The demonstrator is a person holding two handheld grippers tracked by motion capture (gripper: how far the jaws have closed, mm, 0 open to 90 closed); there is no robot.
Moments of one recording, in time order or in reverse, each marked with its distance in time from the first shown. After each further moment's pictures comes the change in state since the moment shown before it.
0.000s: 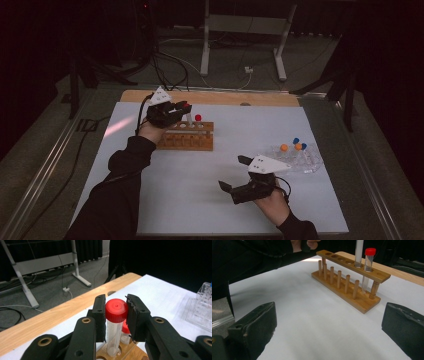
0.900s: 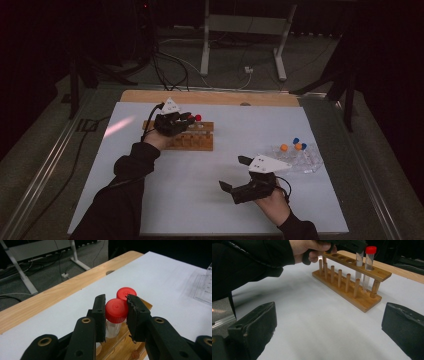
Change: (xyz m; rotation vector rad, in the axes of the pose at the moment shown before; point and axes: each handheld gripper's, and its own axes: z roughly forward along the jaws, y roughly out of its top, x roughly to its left) left arm -0.009 -0.026 0.022 0.123 0.006 0.031; right arm -0.002 -0.001 0.000 0.007 0.012 0.009
